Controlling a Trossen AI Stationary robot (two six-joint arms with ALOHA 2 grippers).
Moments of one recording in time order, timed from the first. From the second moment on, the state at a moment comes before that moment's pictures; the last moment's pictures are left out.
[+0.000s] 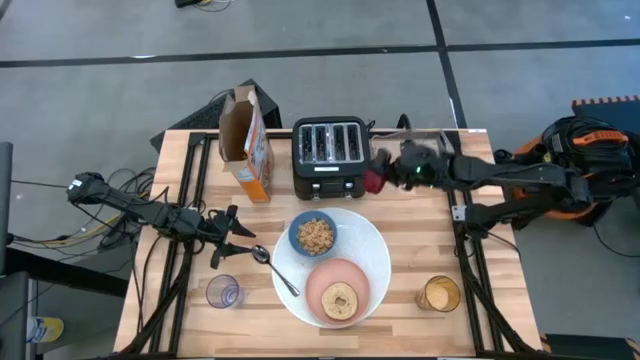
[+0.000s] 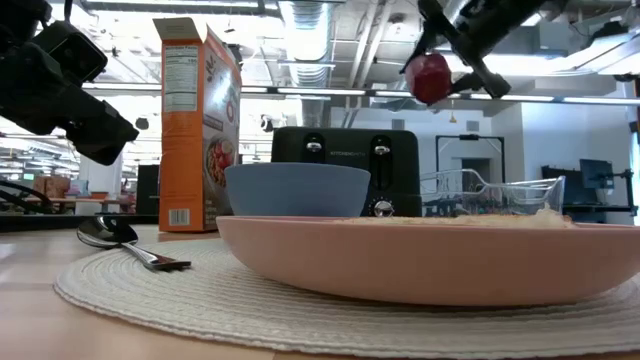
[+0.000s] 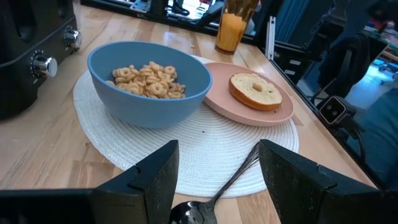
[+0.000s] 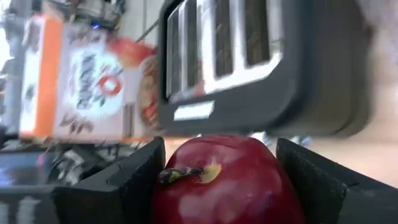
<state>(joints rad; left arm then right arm) -0.31 0.33 0.01 0.04 -0.12 -0.32 -0.20 1.08 0.91 -0.38 0.28 1.43</state>
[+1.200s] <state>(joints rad) -0.31 0.33 0.01 0.04 -0.12 -0.32 0.39 1.62 0.91 -0.07 0.42 1.70</state>
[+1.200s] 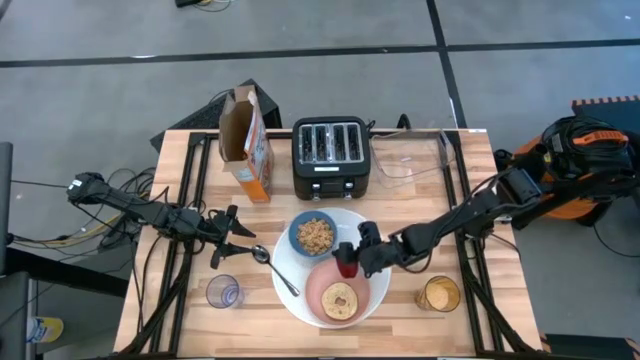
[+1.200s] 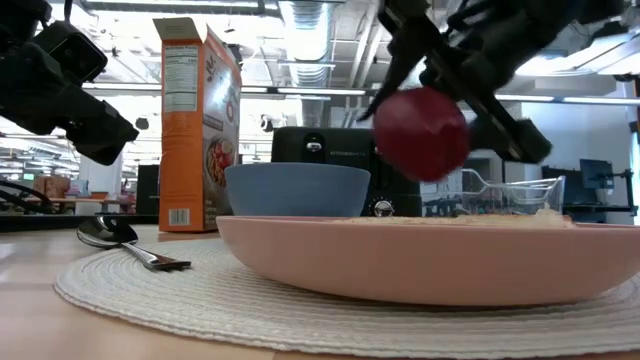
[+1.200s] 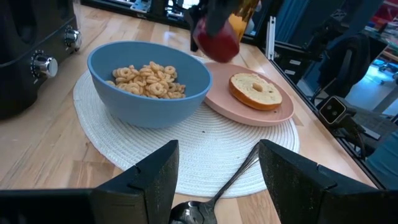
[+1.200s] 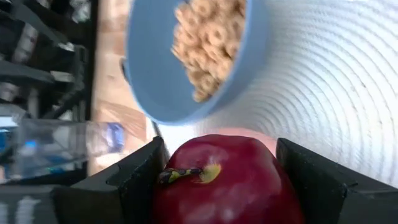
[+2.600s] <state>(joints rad) -0.31 0.33 0.01 0.04 -0.12 -0.32 0.41 1.72 0.91 -0.06 0.36 1.56</state>
